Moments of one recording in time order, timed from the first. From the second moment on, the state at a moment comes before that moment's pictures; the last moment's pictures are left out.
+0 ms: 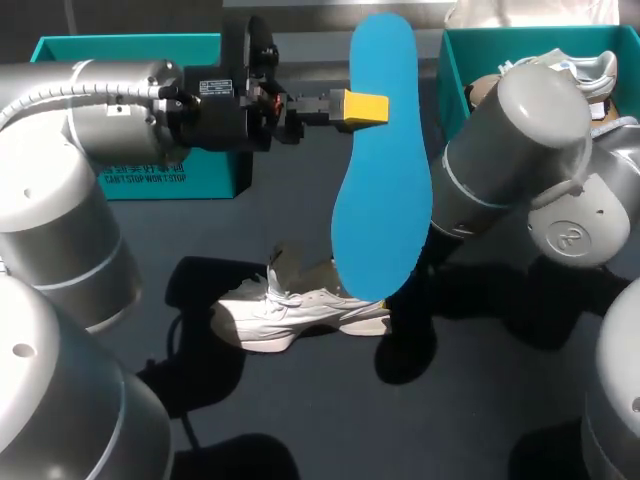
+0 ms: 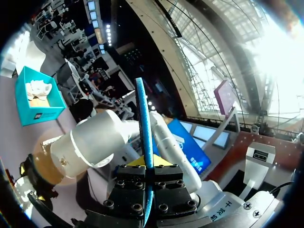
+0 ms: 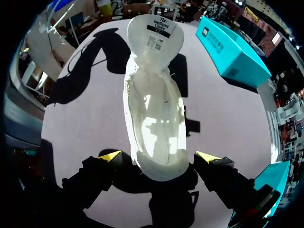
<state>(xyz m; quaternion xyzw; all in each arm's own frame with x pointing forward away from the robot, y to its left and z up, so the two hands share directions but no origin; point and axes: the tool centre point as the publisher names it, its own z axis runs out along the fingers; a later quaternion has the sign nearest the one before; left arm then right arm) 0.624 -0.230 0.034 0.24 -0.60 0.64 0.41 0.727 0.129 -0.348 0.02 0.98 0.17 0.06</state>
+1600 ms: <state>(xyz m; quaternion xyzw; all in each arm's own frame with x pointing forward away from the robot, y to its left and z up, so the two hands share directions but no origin) 0.624 -0.230 0.034 0.24 -0.60 0.64 0.41 0.775 0.187 -0.370 -0.04 0.99 0.11 0.04</state>
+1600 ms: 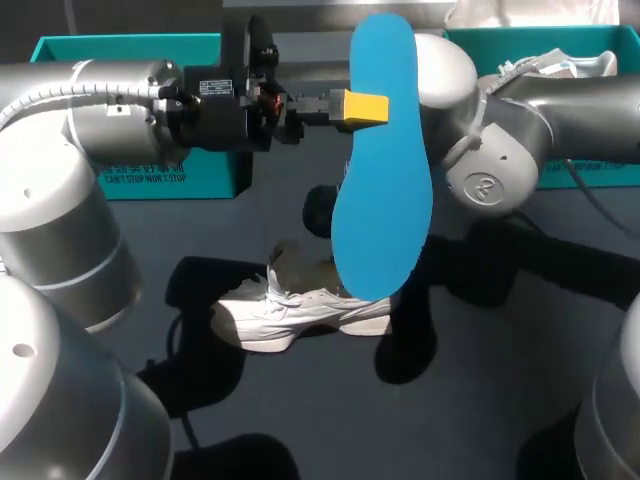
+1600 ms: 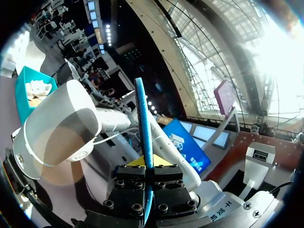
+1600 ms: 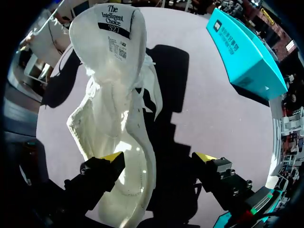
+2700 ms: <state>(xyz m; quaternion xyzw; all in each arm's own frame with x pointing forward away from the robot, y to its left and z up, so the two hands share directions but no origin) 0.624 -0.230 0.034 0.24 -0.60 0.64 0.41 0.742 0.207 -0.380 0.07 1.00 0.05 -0.03</state>
